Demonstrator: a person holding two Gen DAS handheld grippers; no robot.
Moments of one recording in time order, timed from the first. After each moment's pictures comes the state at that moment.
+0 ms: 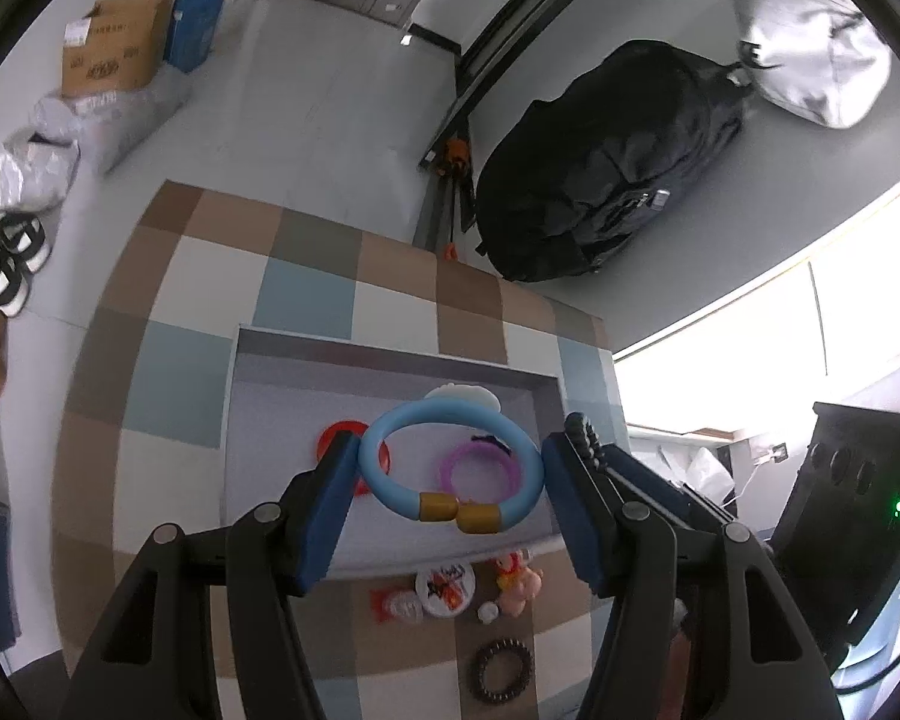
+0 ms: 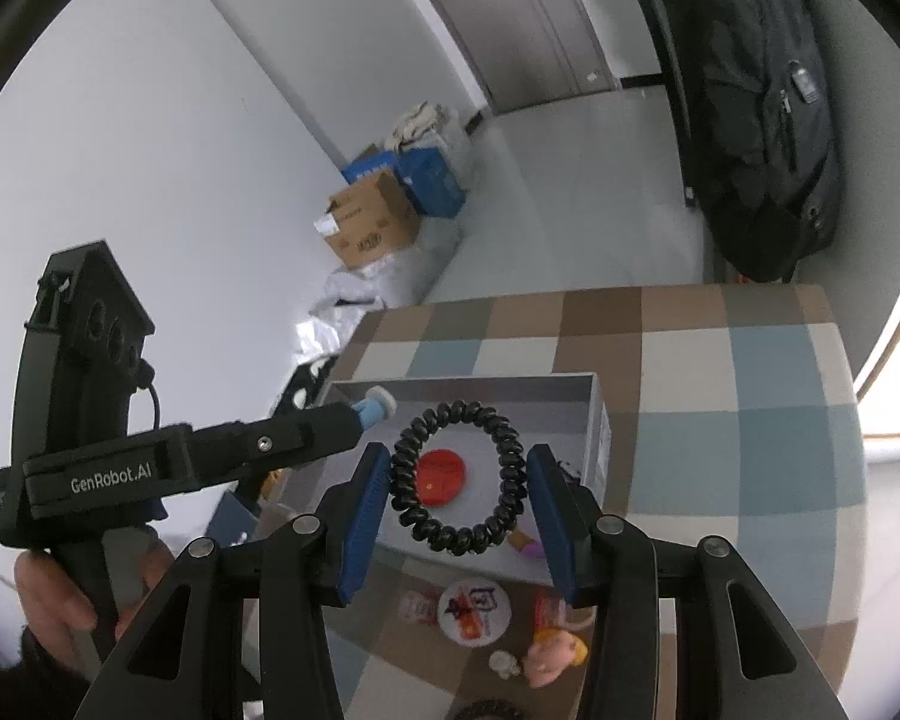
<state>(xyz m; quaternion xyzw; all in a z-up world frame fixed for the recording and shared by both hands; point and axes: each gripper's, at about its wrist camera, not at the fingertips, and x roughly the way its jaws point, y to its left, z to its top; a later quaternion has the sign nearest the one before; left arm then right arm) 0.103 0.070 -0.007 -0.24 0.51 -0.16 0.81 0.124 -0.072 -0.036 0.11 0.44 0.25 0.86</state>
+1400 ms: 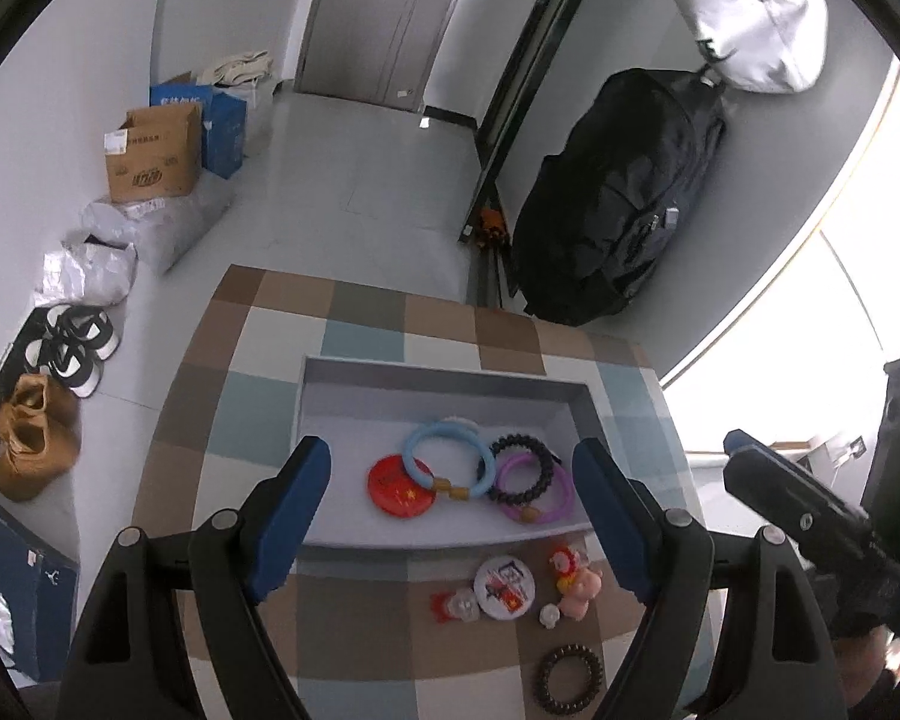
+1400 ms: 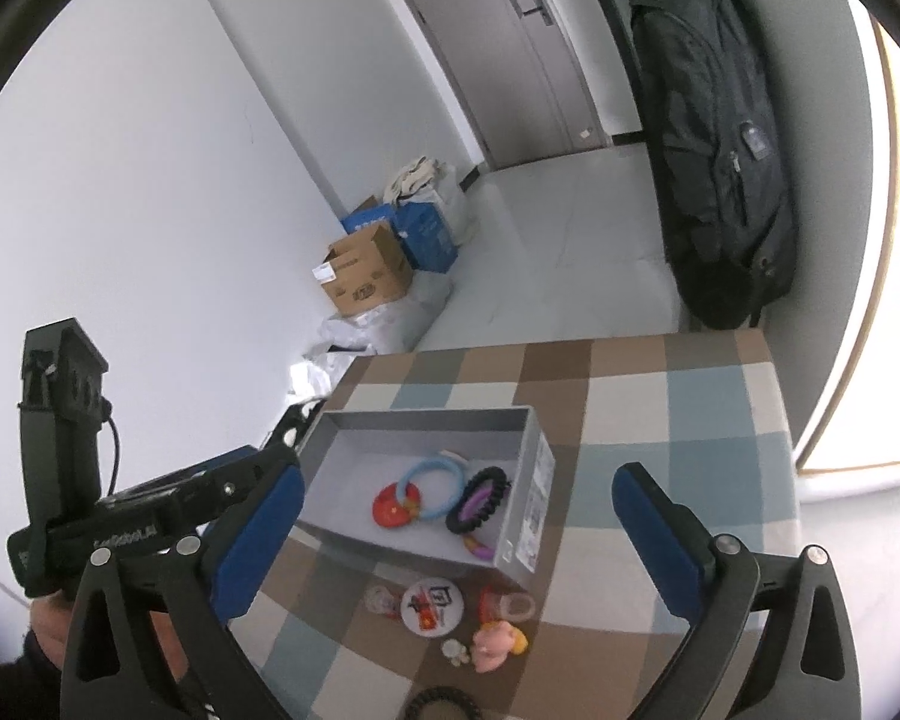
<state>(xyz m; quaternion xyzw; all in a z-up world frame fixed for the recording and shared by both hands) 0.053 0.057 0.008 -0.15 0.42 -0.09 0.89 0.089 -0.115 -0.013 0.11 0.36 0.24 0.89</state>
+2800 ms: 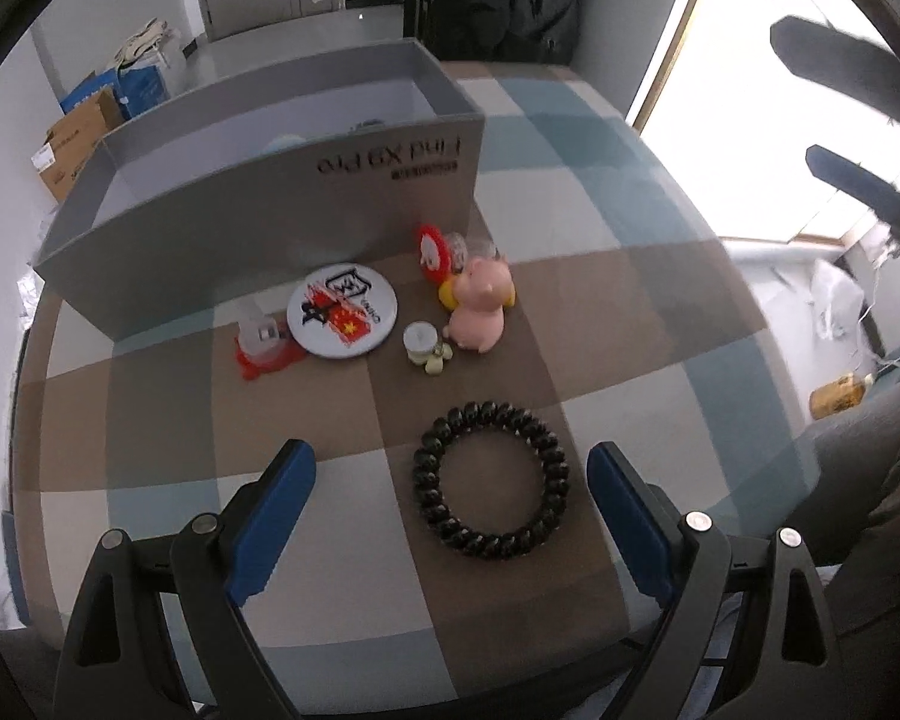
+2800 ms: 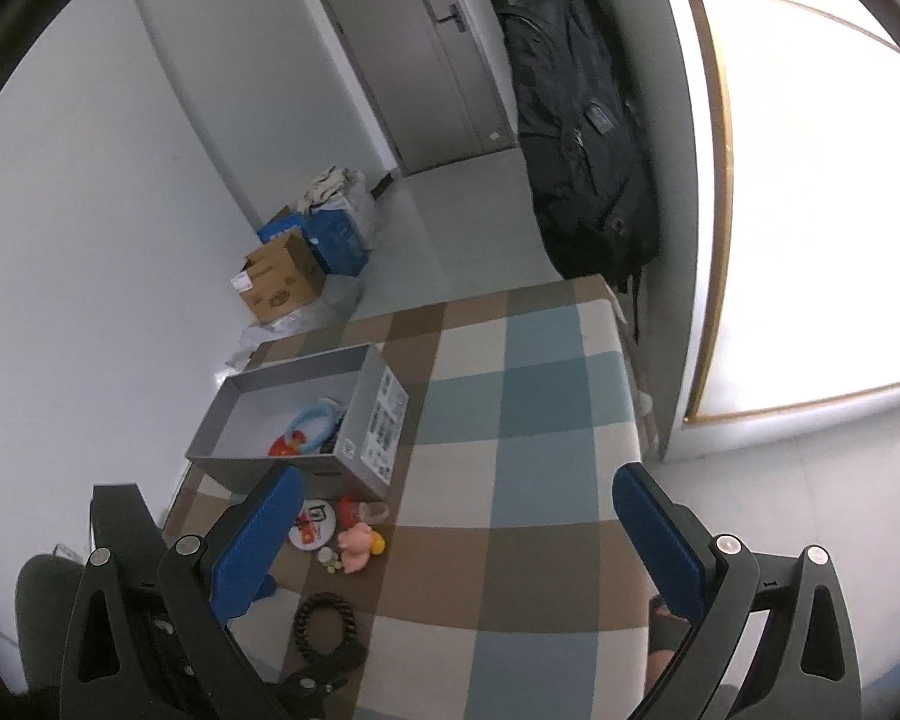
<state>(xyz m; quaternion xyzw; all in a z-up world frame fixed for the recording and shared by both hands) -0.014 -0.058 -0.068 0.03 0.54 -0.12 0.83 0.039 -0.187 -0.026 0.12 0.38 0.13 0.91</state>
